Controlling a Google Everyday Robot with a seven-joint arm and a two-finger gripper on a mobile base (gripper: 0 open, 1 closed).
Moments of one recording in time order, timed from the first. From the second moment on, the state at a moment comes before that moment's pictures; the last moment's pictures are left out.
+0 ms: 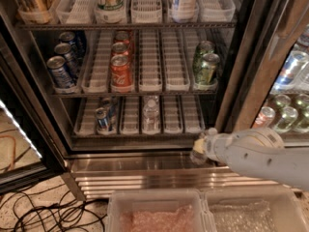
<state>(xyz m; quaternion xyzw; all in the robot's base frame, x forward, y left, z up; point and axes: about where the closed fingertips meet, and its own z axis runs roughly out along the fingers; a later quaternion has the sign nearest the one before) 0.571 -0.190 0.635 0.02 0.94 0.10 0.34</state>
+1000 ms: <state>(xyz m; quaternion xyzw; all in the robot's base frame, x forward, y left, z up) 0.526 -0.202 0.602 0.05 0.95 0.10 0.30</state>
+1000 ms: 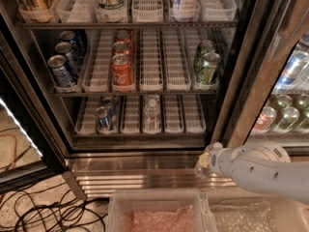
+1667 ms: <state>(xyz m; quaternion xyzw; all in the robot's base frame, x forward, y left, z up) 0.492 -0.137 0.544 0.07 0.96 0.17 0.23</state>
